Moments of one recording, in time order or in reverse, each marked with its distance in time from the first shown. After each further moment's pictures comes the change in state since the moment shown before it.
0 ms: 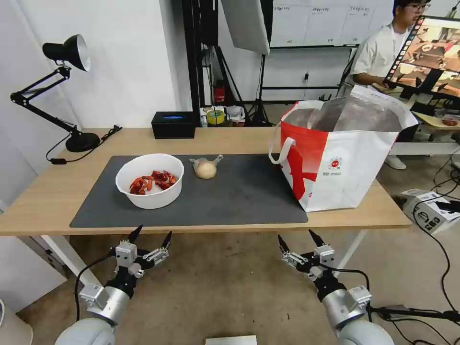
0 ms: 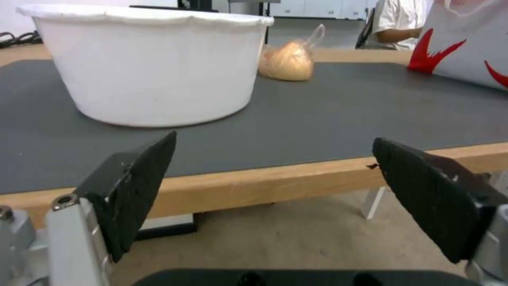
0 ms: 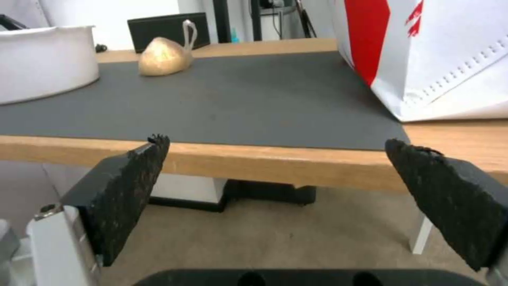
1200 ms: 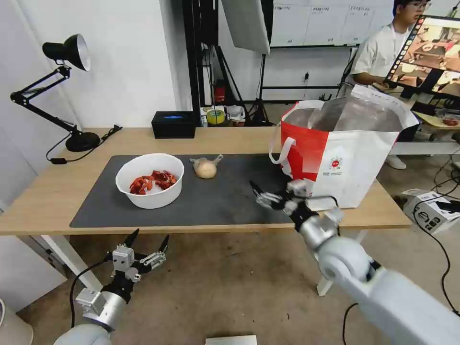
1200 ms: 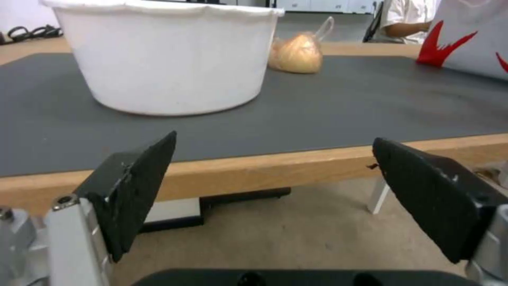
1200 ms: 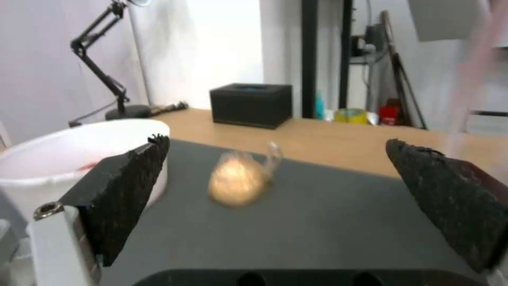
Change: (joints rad) left arm 0.031 -0.009 -0.025 -0.006 0.004 0.000 0.000; right arm 0.898 -0.062 -0.453 -0.213 0.351 -0.195 -0.045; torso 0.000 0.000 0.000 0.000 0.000
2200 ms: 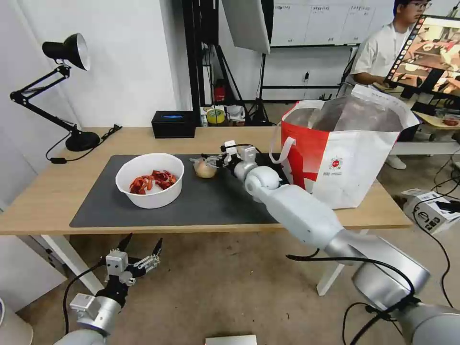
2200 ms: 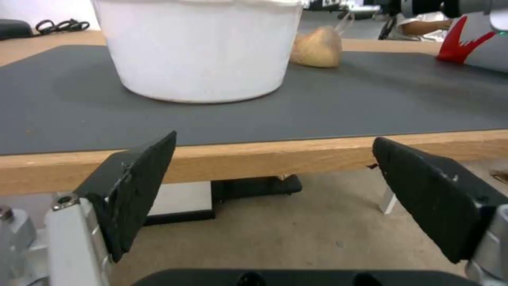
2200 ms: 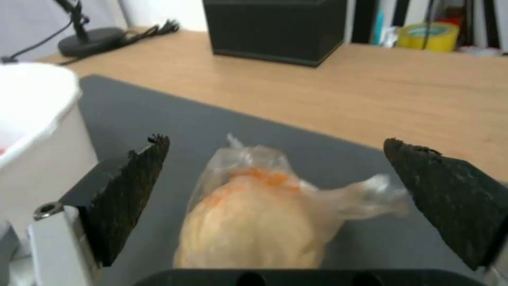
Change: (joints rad) left arm 0.026 -0.026 -0.037 0.003 0.002 -0.007 0.002; right arm 0.507 0.516 -0.237 -0.853 0.047 -0.180 -0.178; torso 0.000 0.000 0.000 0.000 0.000
